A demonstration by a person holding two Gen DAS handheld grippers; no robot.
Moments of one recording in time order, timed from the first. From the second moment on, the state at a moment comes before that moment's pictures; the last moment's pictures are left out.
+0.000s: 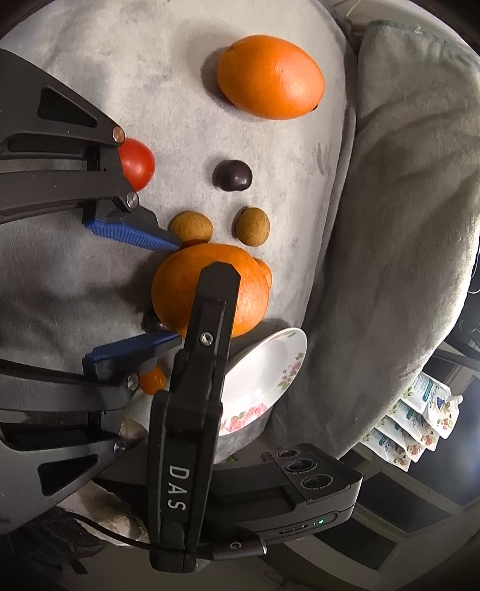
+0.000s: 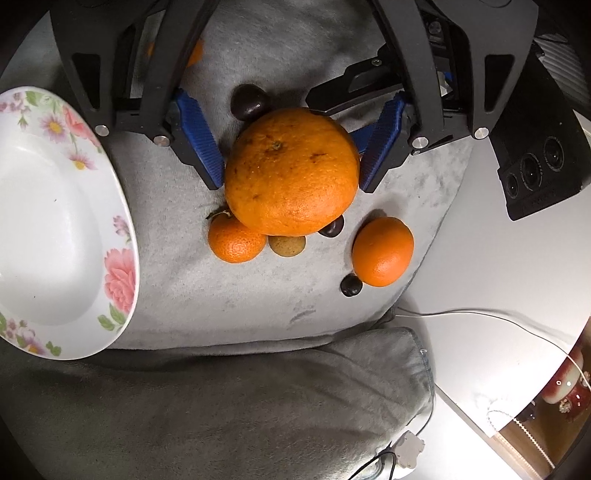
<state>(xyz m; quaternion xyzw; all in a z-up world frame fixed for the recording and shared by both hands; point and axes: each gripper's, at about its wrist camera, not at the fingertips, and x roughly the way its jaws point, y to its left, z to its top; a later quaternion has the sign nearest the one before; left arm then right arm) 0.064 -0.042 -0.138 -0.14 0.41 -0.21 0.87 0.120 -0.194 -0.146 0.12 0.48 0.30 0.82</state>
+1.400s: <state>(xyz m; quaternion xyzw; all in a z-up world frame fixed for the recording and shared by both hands) 0.075 -0.148 -0.102 -0.09 0.38 -0.30 0.87 0.098 -0.312 -0.102 0.17 0.42 0.22 0.86</state>
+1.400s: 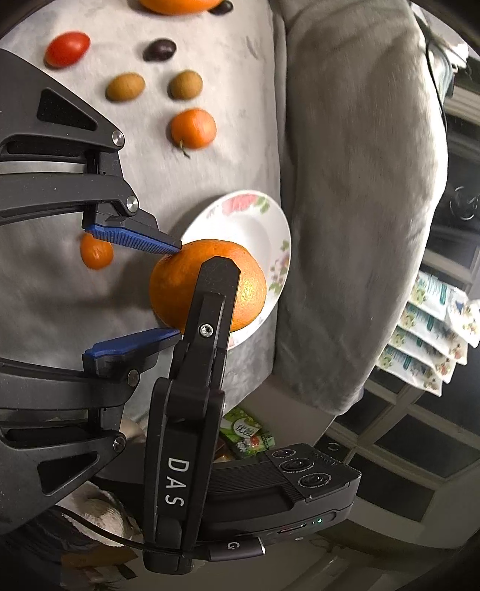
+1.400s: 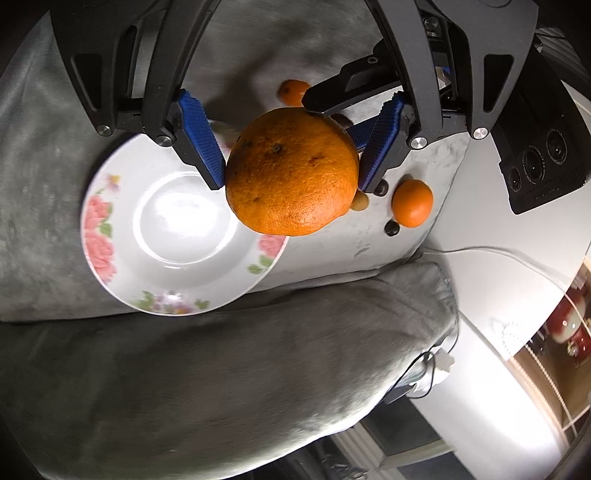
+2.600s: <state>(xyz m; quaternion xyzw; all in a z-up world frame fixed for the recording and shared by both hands) 0.065 -0.099 -0.087 -0.08 0.36 -0.24 0.90 0.061 -0.366 -0.062 0.16 0.32 0.13 0.92</state>
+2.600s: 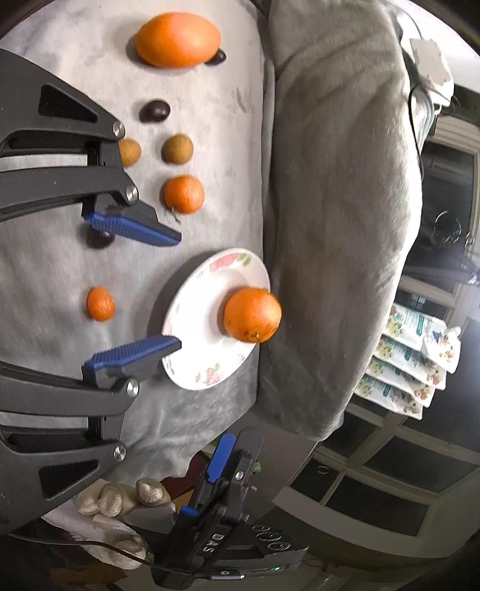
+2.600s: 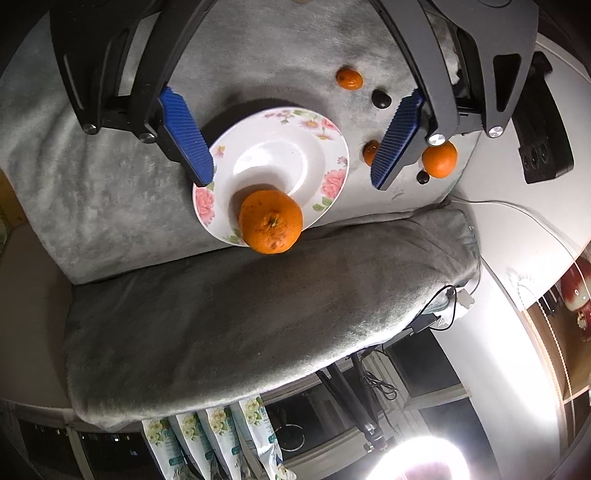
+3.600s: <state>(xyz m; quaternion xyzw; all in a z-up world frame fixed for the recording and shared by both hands) 0.049 0.018 -0.104 -0.10 0.35 -0.12 0.92 0.034 -0.307 -0.091 0.06 0.35 0.18 0.92</state>
